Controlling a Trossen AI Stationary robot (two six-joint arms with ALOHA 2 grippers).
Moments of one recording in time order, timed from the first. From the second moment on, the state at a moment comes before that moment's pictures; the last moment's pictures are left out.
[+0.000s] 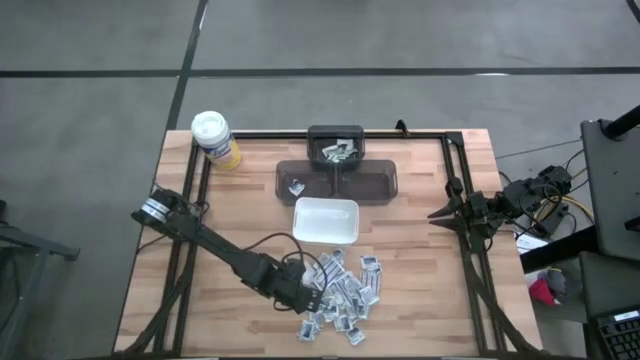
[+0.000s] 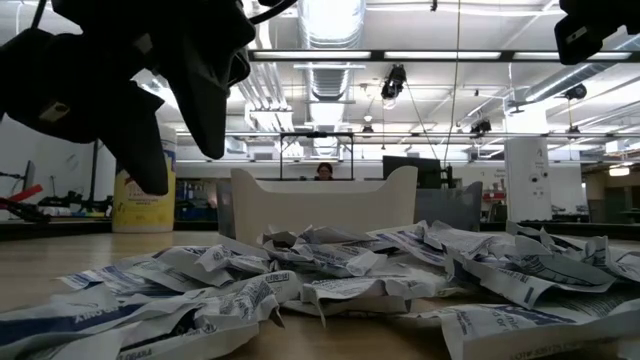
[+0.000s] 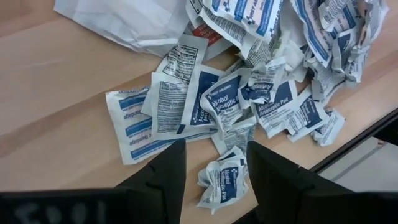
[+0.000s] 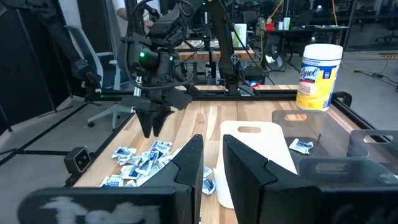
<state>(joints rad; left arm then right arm) -0.52 1.82 1.29 -0.52 -0.04 -1.74 0.50 0.10 0.42 -0.41 0.34 0.13</state>
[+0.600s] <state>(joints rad) -0.51 1.87 1.29 -0.50 -0.03 -1.69 0.50 0.10 0.42 -0.41 0.34 0.13</state>
